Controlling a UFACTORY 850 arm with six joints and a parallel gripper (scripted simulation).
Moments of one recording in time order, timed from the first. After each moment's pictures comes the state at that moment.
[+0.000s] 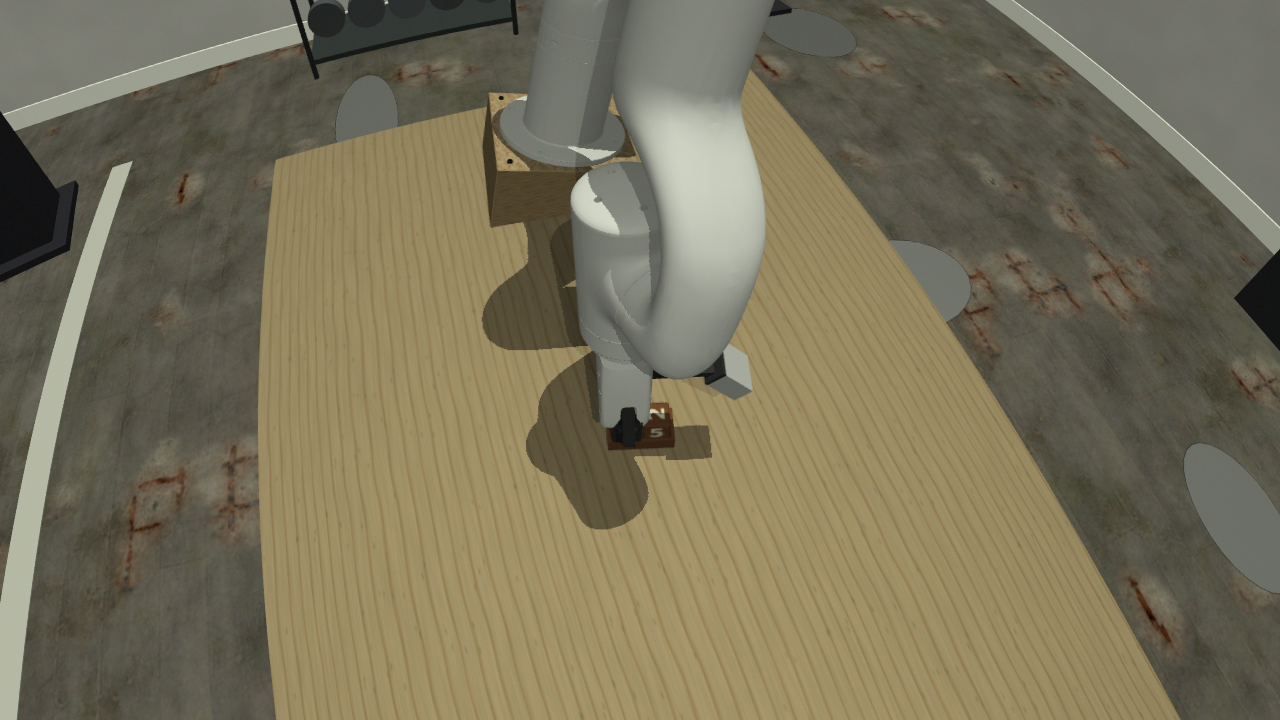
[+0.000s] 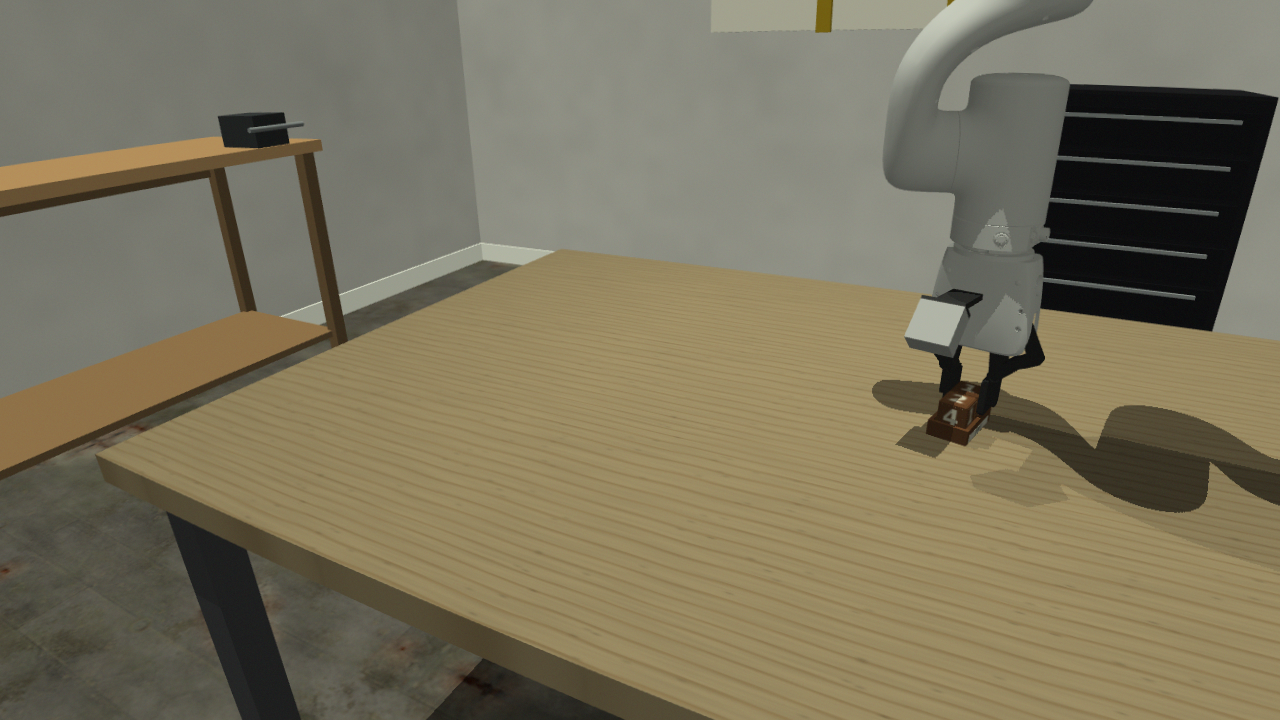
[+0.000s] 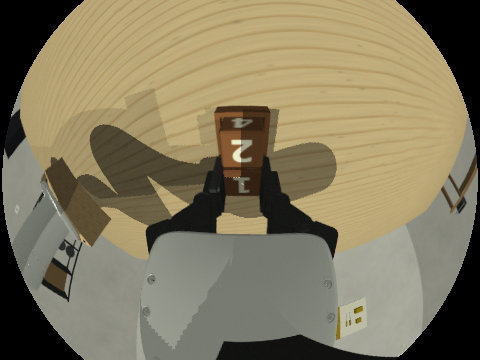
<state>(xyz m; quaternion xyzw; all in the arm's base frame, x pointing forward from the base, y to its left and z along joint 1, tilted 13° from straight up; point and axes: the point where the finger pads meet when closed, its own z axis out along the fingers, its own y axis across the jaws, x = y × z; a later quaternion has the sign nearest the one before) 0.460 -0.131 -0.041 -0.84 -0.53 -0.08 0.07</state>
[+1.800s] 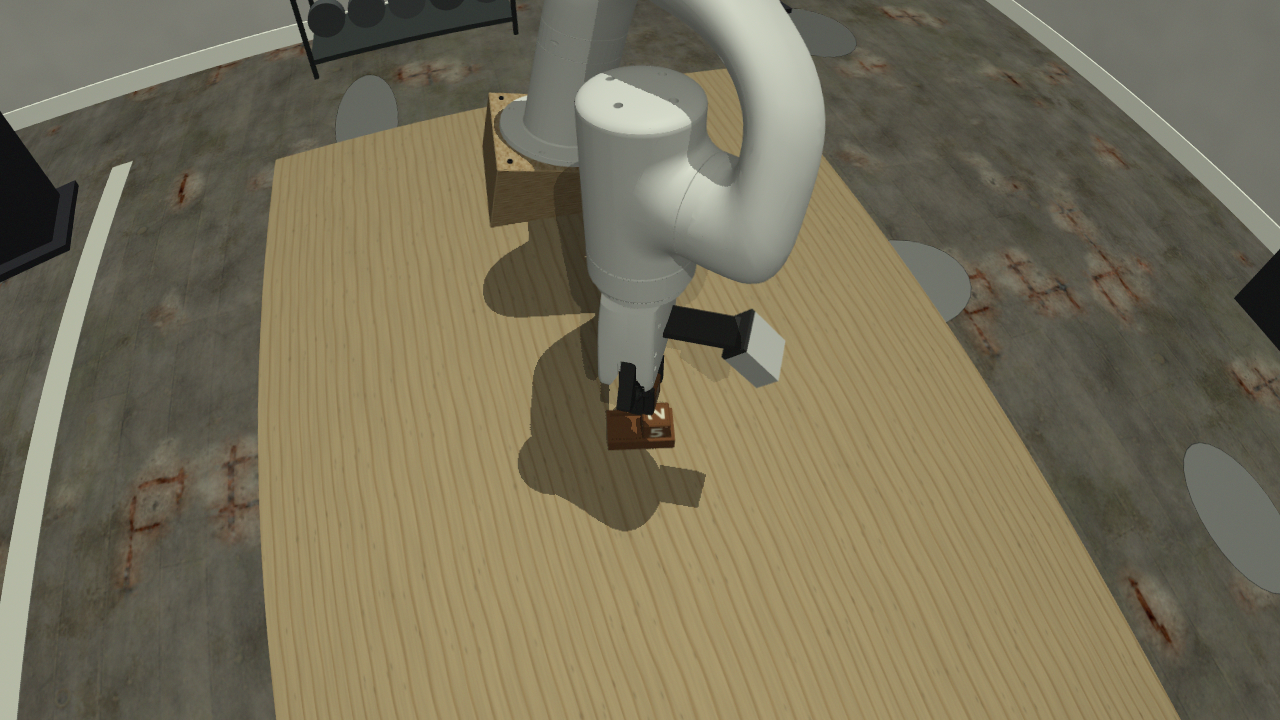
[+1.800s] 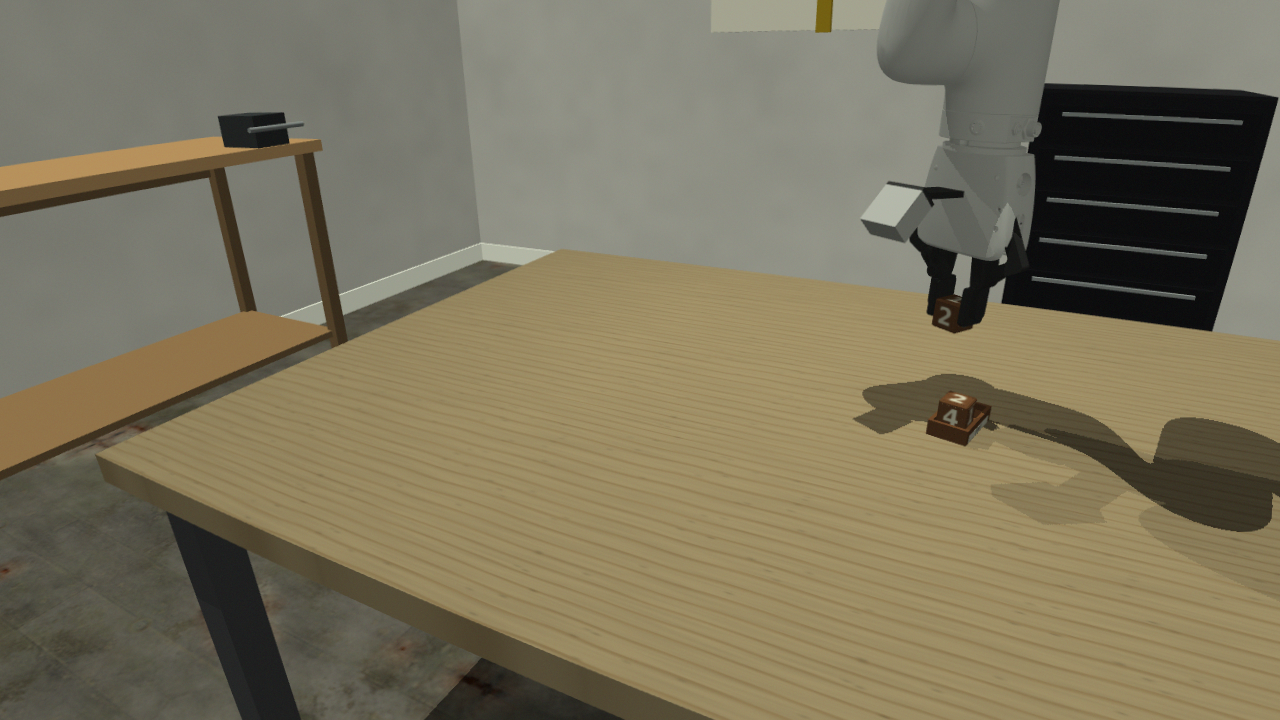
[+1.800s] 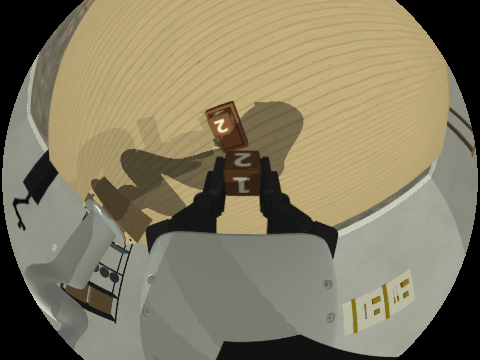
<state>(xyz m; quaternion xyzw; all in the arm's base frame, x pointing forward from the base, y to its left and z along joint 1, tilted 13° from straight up) 0.481 -0.150 0.057 -0.91 -0.39 -0.09 0.09</state>
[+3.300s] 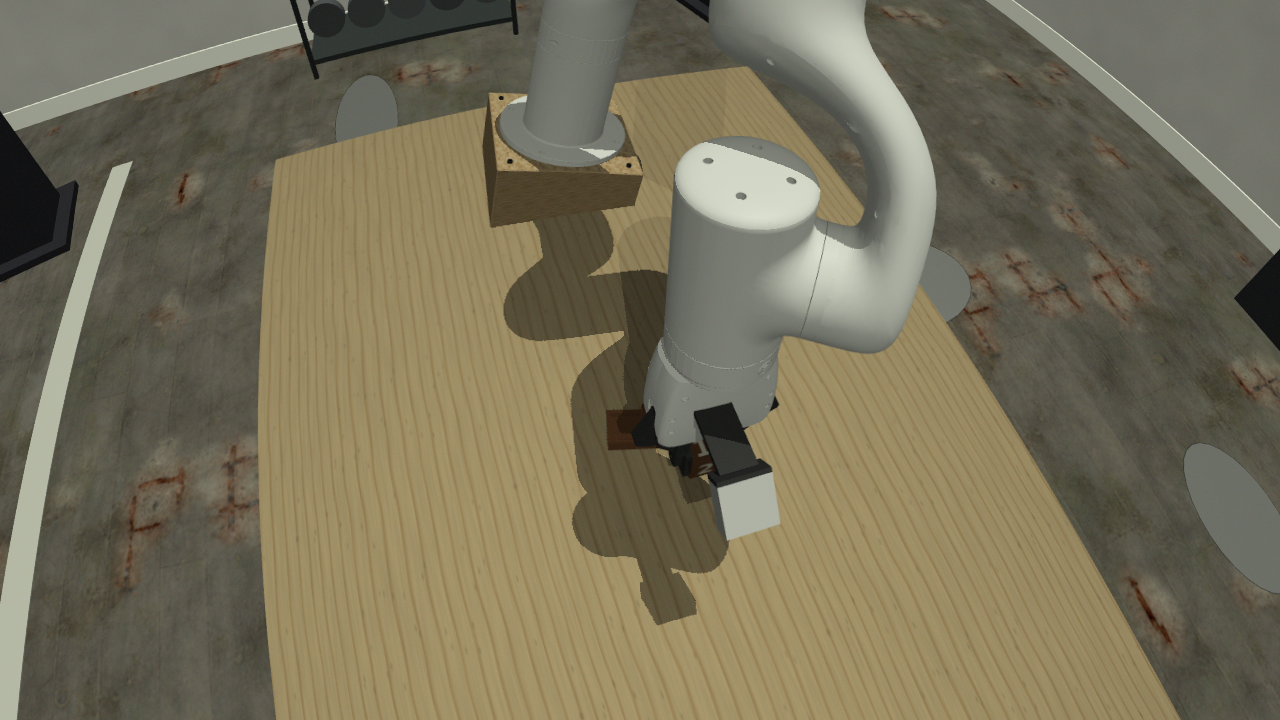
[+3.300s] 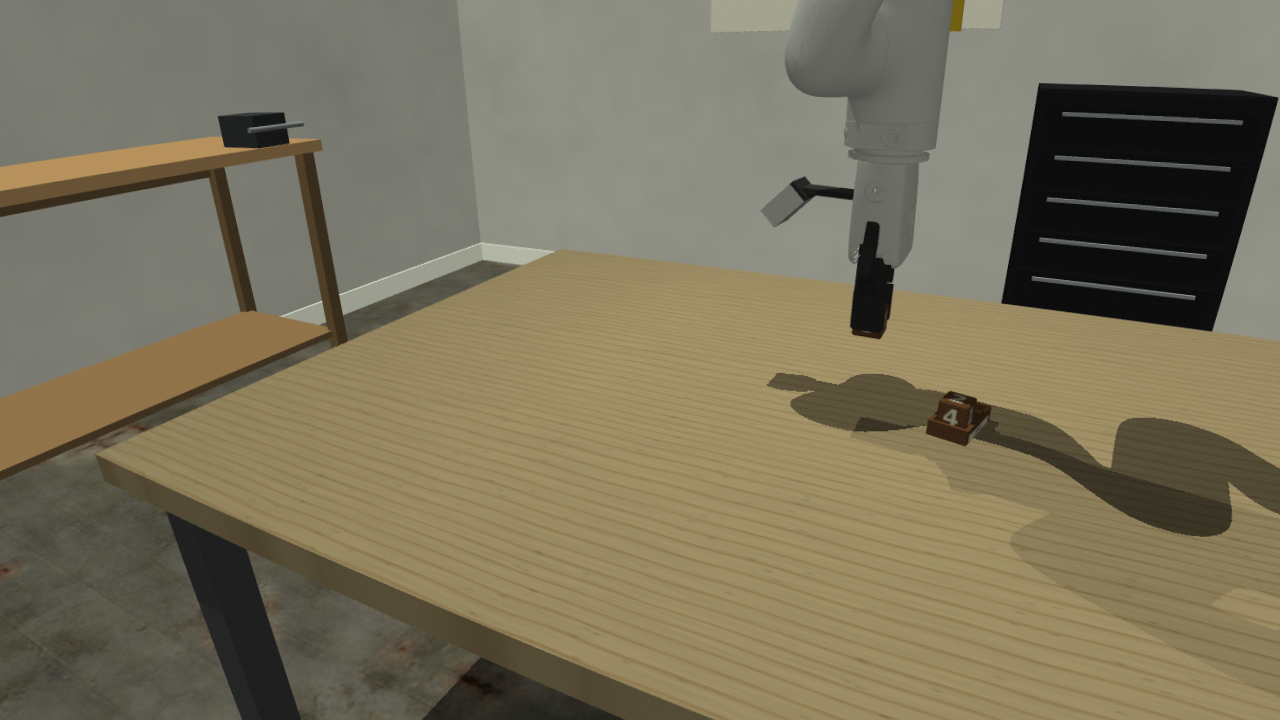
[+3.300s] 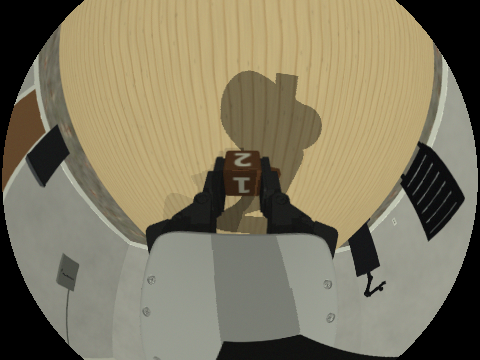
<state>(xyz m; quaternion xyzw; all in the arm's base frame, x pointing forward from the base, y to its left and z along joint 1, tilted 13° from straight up) 0.565 -0.133 0.058 -0.99 0.10 -0.02 0.11</state>
